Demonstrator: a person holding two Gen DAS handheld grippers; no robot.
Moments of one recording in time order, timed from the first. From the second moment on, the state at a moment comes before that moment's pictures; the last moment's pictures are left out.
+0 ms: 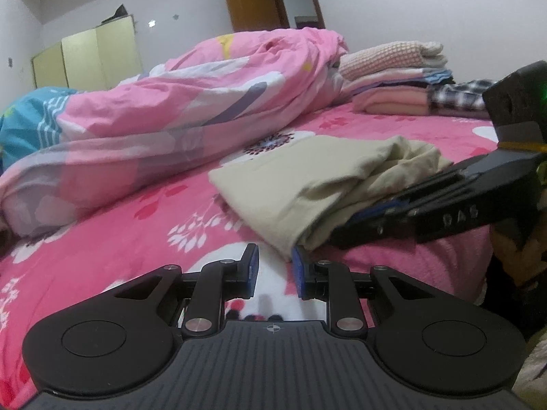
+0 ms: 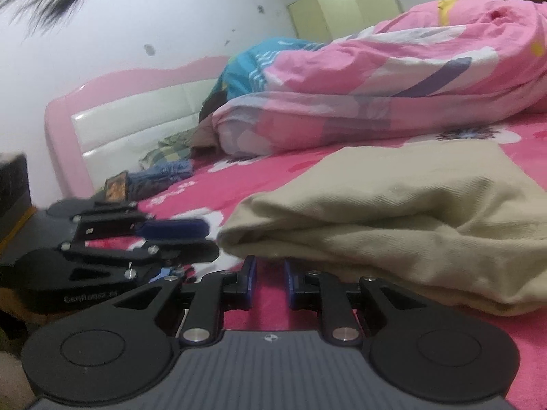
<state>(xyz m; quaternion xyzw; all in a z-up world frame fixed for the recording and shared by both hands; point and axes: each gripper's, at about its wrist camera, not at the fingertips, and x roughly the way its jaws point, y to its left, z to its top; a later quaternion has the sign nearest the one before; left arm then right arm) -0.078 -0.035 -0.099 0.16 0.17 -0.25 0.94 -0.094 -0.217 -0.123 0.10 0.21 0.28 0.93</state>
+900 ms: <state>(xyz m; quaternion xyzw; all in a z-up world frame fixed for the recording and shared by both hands) -0.073 -0.037 -0.103 0.12 0.15 -0.26 0.95 -0.087 -0.203 -0.120 0.10 0.19 0.28 0.94</state>
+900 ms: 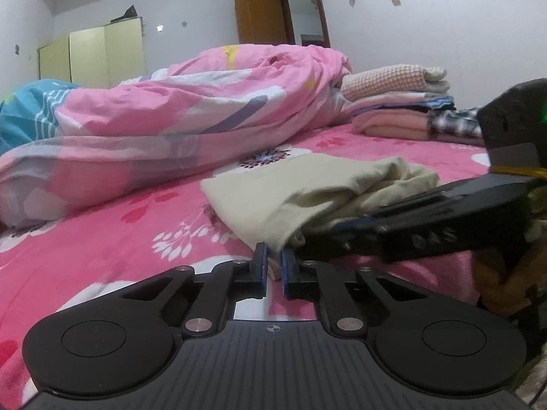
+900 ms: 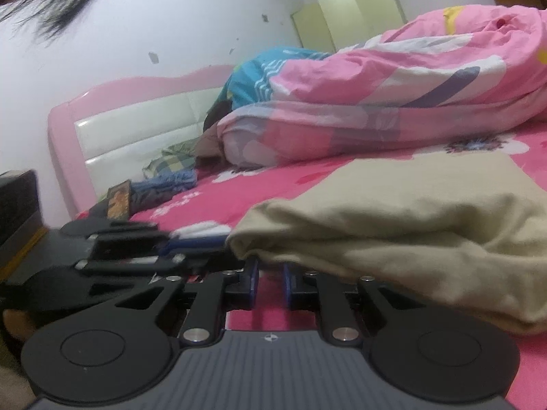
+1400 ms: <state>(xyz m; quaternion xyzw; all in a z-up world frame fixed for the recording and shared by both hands) -0.076 -0.041 -0.101 0.12 0.14 -0.26 0.95 -0.066 -0.211 -0.125 0.20 0.18 0.27 0.92</state>
